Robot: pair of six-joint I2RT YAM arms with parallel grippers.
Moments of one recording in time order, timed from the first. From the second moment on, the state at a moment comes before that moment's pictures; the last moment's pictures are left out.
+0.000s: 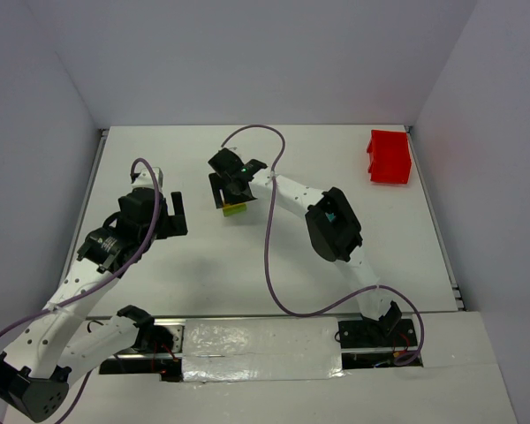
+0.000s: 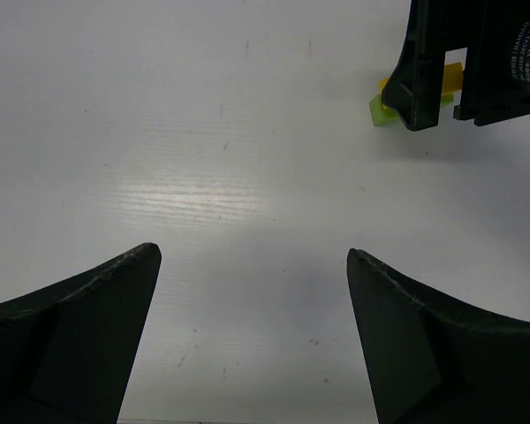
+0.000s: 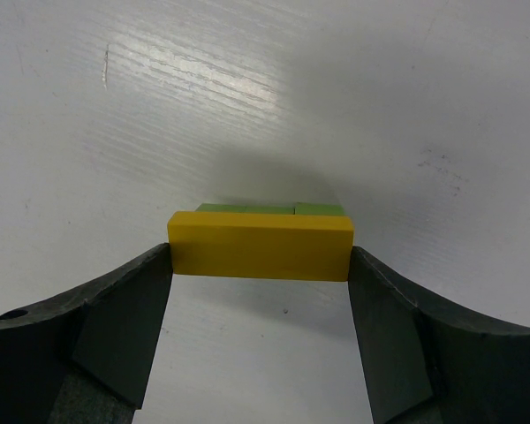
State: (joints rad) left arm -0.43 0.86 0.94 -0.77 -0.38 -0.39; right arm 0.81 2.31 2.01 -0.68 0.22 0.46
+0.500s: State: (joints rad) left arm -0.43 0.86 0.94 -0.77 -0.38 -0.39; right arm 0.81 2.33 2.01 -0.68 0.22 0.46
